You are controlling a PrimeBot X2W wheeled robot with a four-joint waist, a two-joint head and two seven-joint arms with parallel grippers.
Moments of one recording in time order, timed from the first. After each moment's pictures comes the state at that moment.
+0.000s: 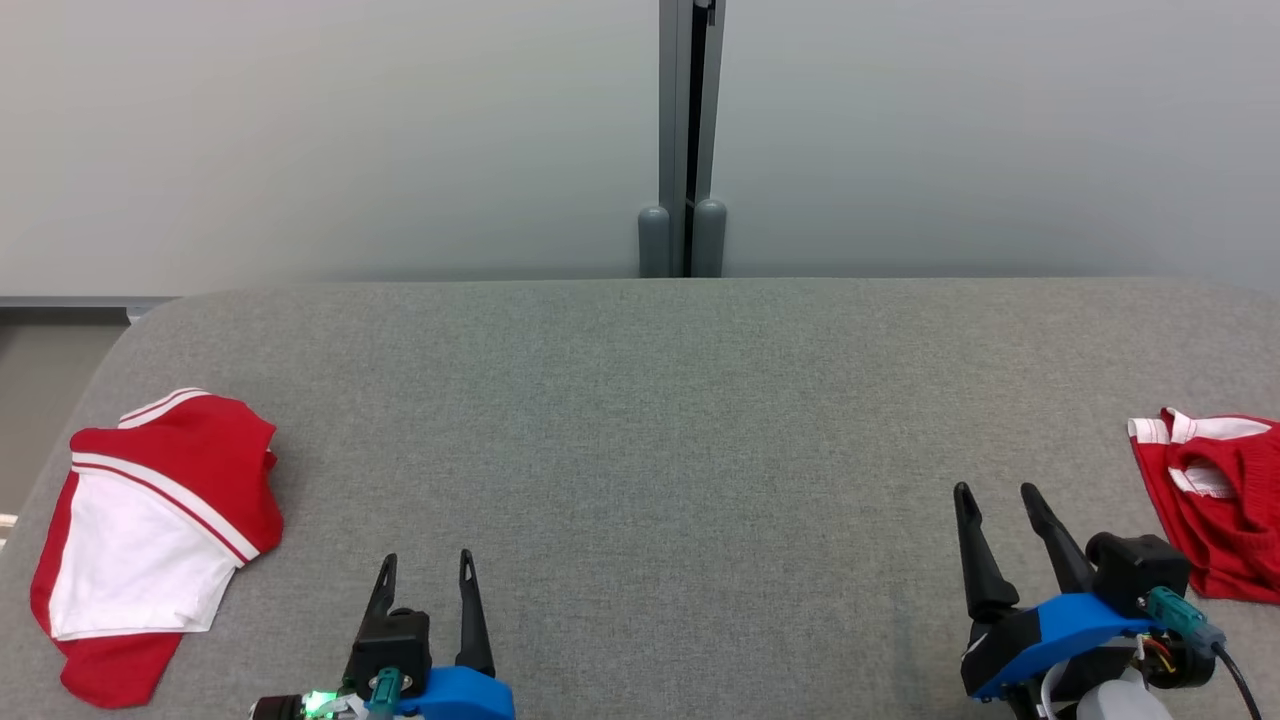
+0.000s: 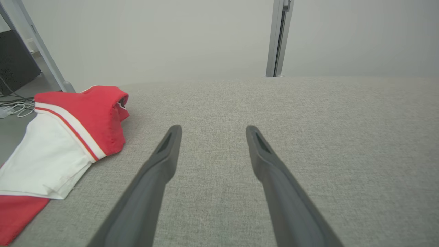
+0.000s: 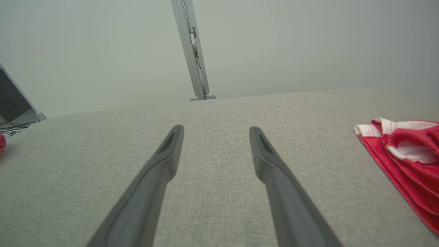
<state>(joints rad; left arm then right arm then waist) -0.11 0.05 -0.32 0.54 -0.19 0.25 -0.26 -0.20 -0.08 0.00 0.53 0.22 0.13 -0.26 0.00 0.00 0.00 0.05</state>
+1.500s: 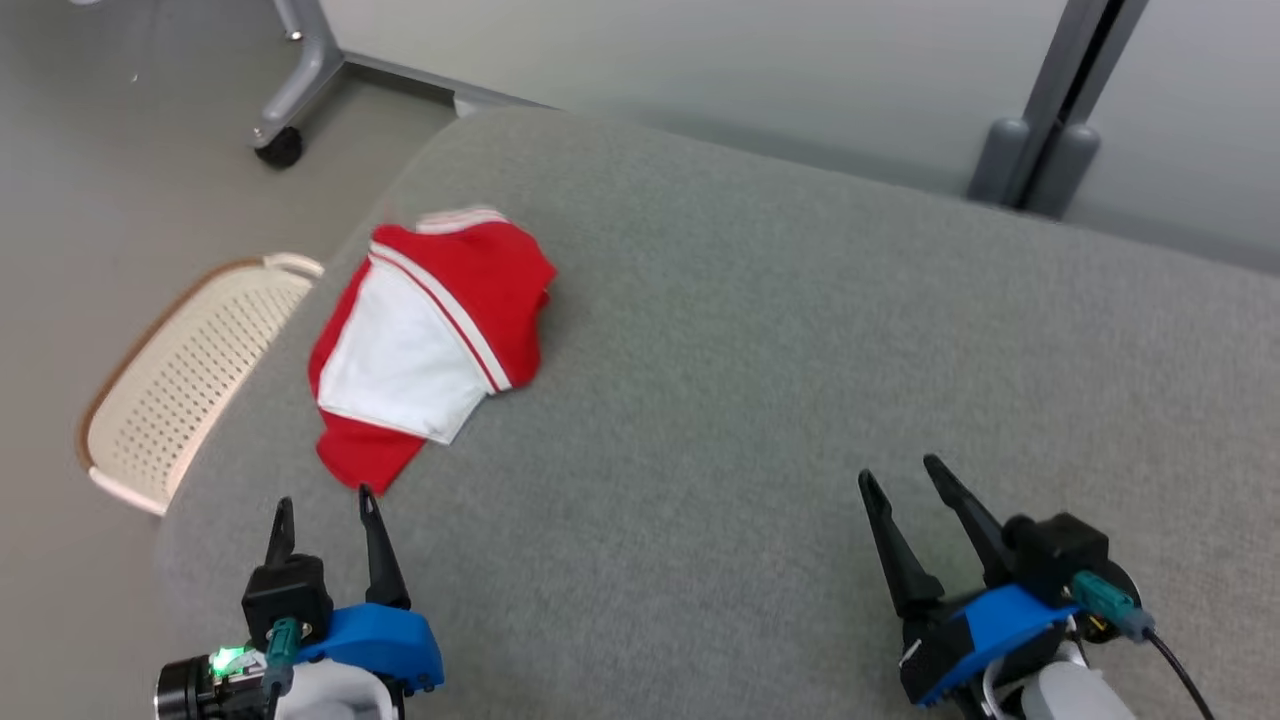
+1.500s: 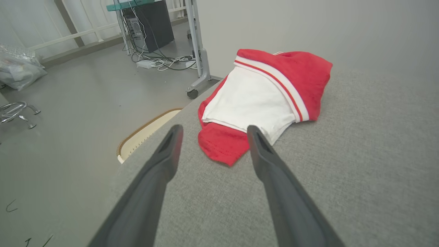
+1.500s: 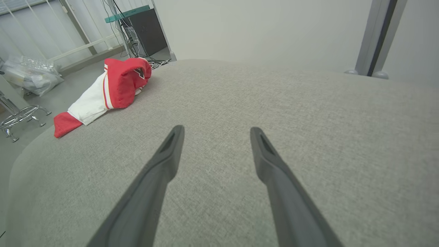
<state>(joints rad) -0.11 0.05 -0.11 0.47 -0.16 0.22 -0.26 -0.21 -0.10 0.22 0.45 0.25 0.13 -0.26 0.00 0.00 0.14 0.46</state>
